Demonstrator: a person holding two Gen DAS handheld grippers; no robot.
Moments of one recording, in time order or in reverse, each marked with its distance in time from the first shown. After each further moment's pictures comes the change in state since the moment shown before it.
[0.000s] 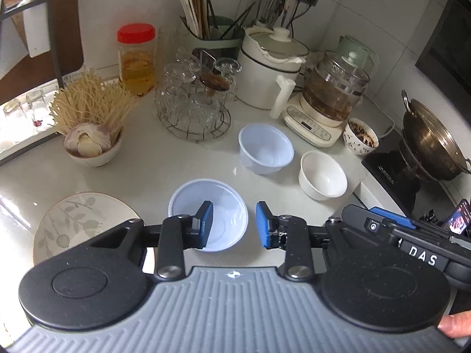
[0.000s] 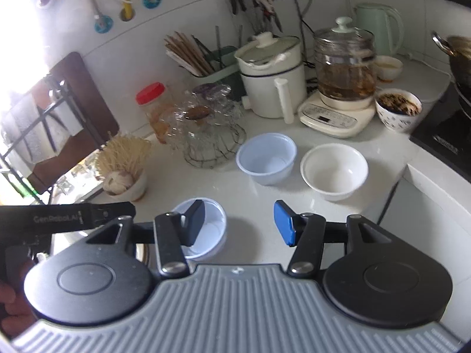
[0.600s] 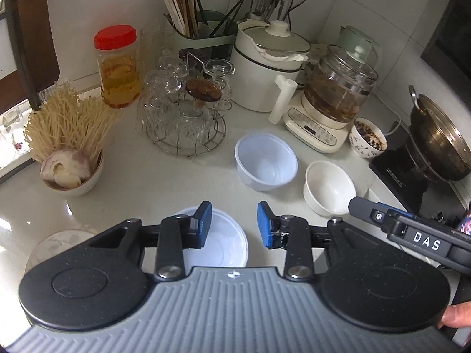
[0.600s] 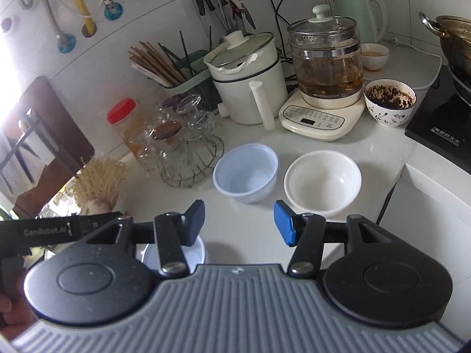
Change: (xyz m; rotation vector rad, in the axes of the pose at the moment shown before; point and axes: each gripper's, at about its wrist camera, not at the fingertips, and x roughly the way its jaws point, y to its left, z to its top) left arm 0.056 -0.011 0.048 0.028 0.035 0.012; right arm 0.048 -0.028 0.036 0.071 -0.001 -0.021
